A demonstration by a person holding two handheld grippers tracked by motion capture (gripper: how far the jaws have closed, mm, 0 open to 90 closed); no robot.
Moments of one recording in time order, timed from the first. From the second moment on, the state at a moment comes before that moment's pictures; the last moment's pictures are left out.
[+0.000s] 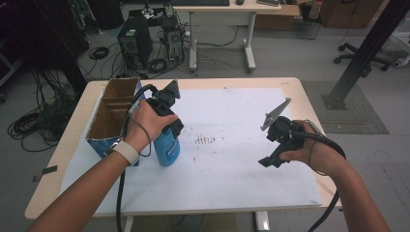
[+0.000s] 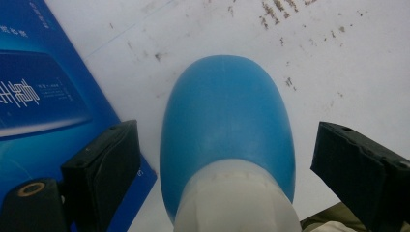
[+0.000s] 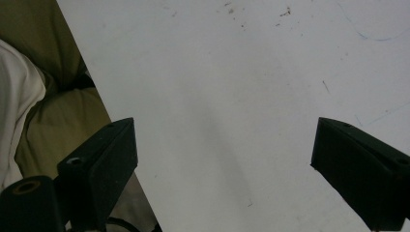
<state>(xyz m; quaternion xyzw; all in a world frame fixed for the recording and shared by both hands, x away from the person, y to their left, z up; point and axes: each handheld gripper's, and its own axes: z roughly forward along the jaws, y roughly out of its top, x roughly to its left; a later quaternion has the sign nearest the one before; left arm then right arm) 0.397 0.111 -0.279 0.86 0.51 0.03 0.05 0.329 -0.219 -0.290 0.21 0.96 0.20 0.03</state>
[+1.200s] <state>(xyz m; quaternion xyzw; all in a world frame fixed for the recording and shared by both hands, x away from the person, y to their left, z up) 0.402 0.113 -0.295 0.86 0.51 0.02 0.05 0.328 -0.223 -0.295 0.21 0.96 0.20 0.02</state>
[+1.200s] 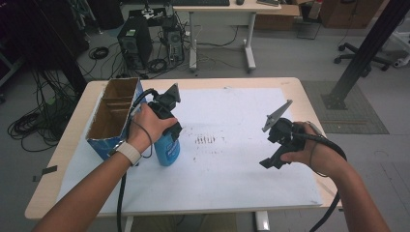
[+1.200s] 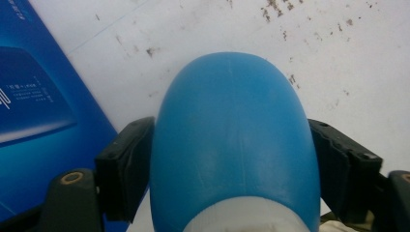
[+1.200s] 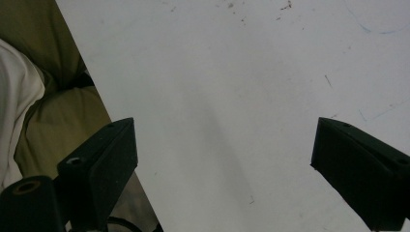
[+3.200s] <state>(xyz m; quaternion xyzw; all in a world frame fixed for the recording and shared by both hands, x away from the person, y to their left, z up) 0.398 0.121 -0.226 0.86 0.51 0.01 0.06 0.321 -0.224 -0.288 0.21 0.95 0.20 0.04</state>
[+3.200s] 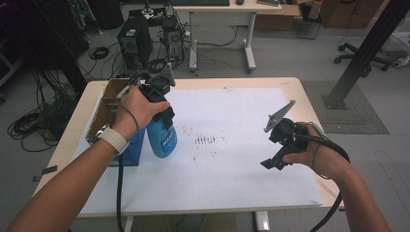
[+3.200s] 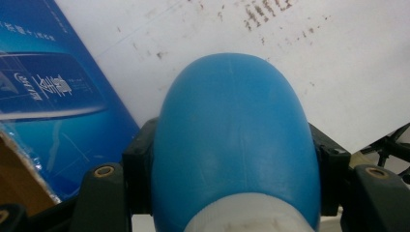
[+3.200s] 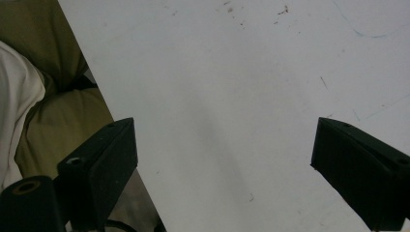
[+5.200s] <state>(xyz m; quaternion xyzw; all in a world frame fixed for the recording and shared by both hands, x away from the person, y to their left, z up) 0.416 0.158 -0.118 0.81 0.58 0.05 0.07 0.324 -0.221 -0.284 0.21 0.96 0.20 0.04</state>
